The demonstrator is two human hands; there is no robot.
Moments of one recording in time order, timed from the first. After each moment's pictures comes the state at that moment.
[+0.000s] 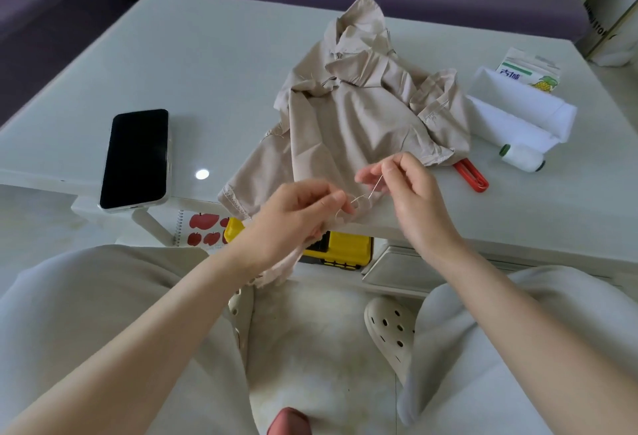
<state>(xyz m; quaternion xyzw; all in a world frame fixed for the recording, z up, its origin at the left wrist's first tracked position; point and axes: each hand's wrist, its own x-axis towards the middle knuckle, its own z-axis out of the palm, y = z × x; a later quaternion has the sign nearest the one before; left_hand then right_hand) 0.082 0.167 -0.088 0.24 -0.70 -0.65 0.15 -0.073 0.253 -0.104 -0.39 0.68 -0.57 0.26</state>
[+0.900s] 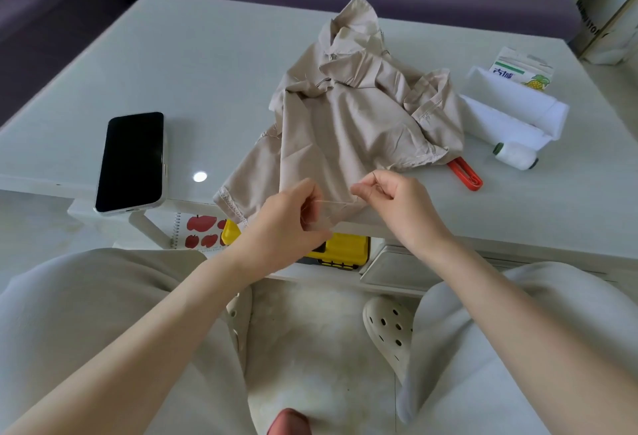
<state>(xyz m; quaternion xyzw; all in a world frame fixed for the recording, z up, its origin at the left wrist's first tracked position) 0.080 0.162 -0.109 0.28 -0.85 -0.43 0.14 -0.083 0.253 -0.116 -0.43 0.76 -0.43 0.24</state>
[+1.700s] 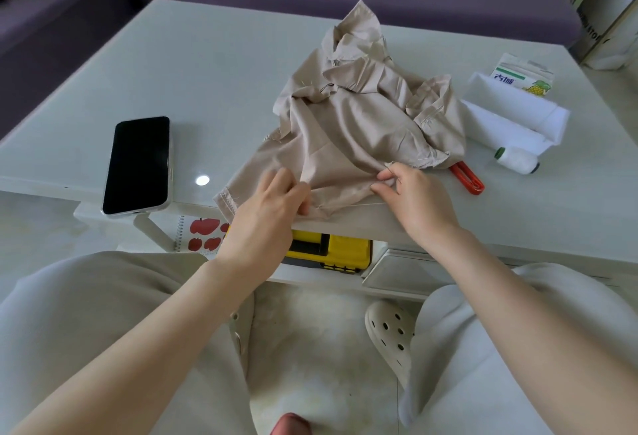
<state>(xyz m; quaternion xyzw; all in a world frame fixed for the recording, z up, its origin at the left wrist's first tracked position) 0.091 0.148 -0.122 0.24 -0.94 -0.14 0.19 -0.112 0.243 -0.128 -0.46 0.84 -0.27 0.06</state>
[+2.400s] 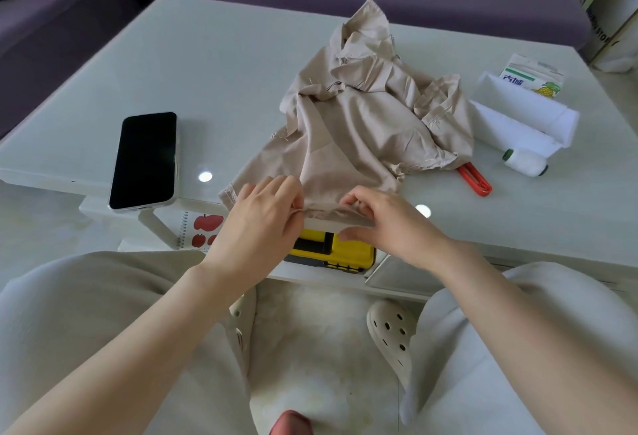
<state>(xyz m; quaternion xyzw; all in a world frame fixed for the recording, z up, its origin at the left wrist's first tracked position) 0.105 0.148 -0.121 0.26 -0.92 -0.13 0.25 -0.078 0.246 -0.123 -0.59 0.72 -0.26 0.25</state>
